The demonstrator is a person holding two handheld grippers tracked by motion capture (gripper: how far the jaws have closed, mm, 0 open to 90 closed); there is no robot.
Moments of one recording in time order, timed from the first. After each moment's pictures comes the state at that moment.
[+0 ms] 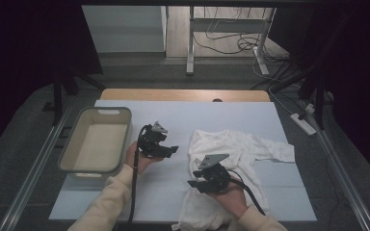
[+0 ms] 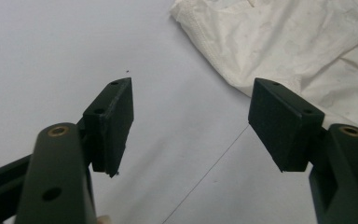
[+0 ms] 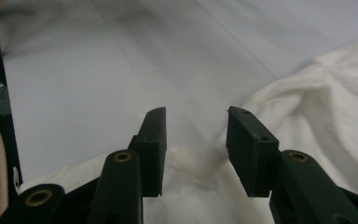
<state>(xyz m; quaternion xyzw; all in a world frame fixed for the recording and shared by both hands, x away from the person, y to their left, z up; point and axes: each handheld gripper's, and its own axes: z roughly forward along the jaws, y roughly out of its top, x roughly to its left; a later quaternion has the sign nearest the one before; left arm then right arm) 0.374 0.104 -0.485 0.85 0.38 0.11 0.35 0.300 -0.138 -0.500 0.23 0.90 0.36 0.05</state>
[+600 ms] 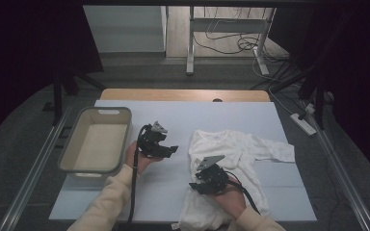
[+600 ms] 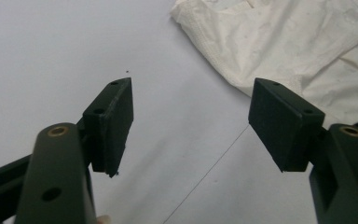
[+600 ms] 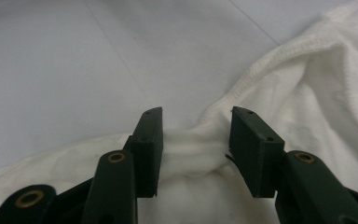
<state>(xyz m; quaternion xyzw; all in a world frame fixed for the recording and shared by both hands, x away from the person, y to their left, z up) 0.374 0.105 -0.483 0.85 0.38 0.11 0.35 0.306 -0.138 -0.517 0.25 0.91 0.32 0.07</state>
